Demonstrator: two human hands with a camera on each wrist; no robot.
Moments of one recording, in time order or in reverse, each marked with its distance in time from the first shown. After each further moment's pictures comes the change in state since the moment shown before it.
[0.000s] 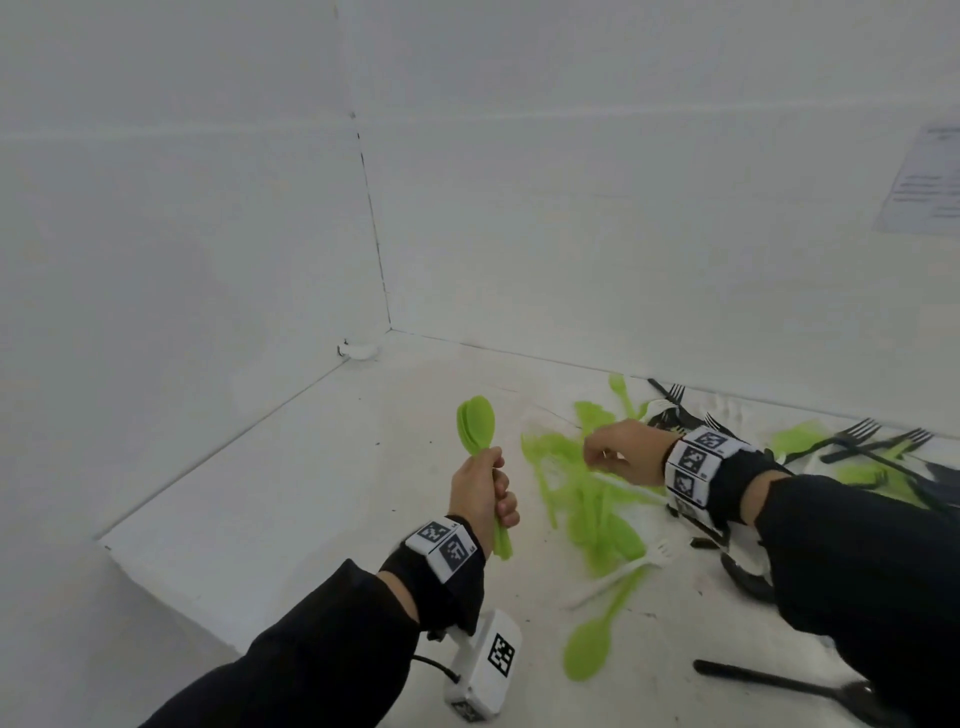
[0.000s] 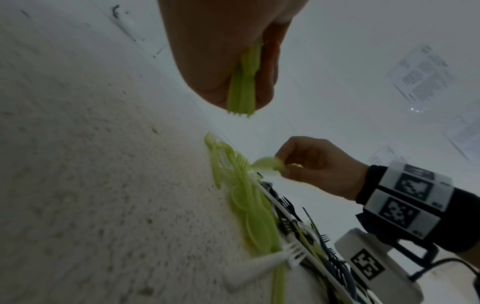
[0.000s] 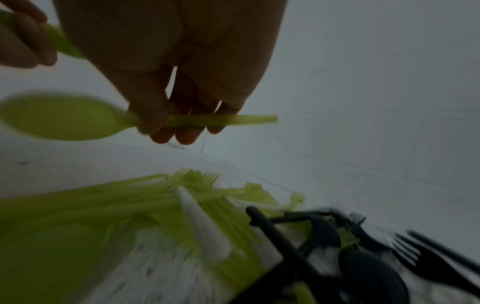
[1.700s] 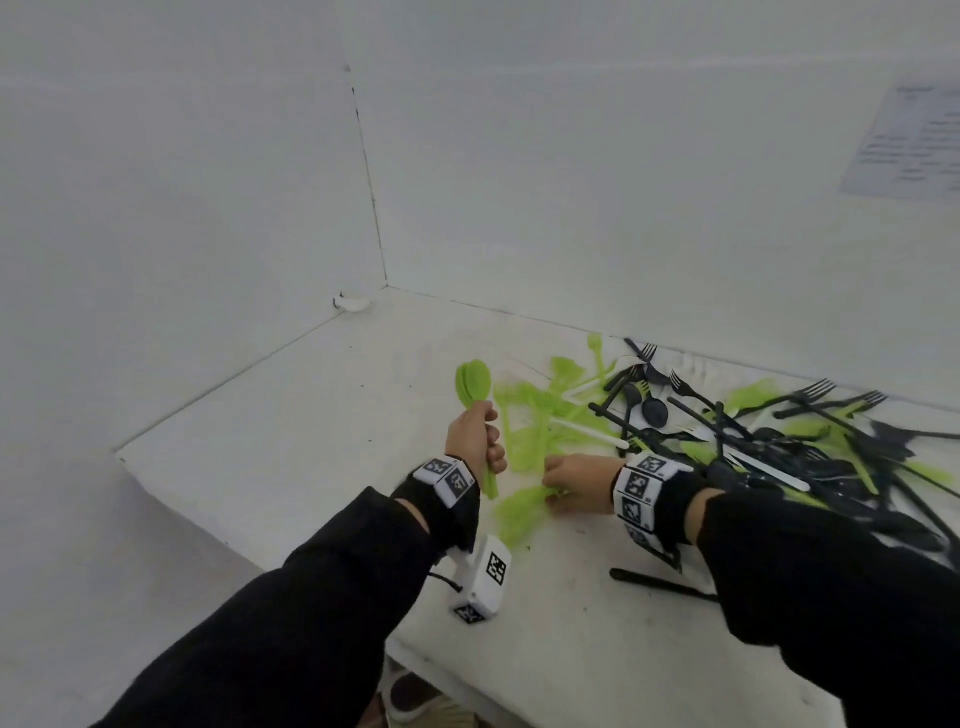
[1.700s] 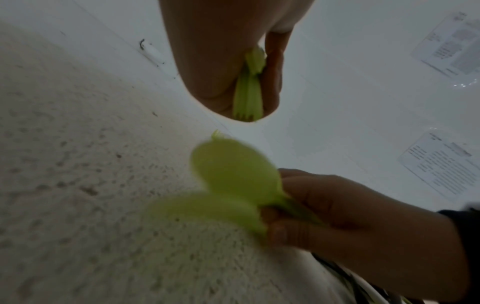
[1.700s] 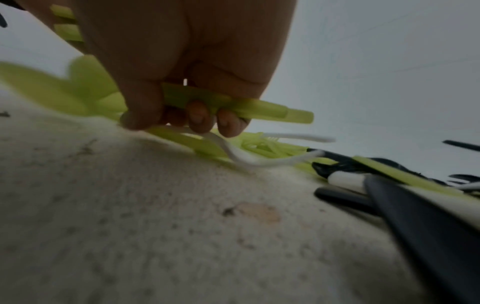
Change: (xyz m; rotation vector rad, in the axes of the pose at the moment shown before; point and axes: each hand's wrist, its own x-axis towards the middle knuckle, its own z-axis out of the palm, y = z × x) left_hand -0.019 -0.030 0.036 0.041 0.089 0.015; right_hand -0.057 -0.038 0.056 -0.064 -0.248 -0.039
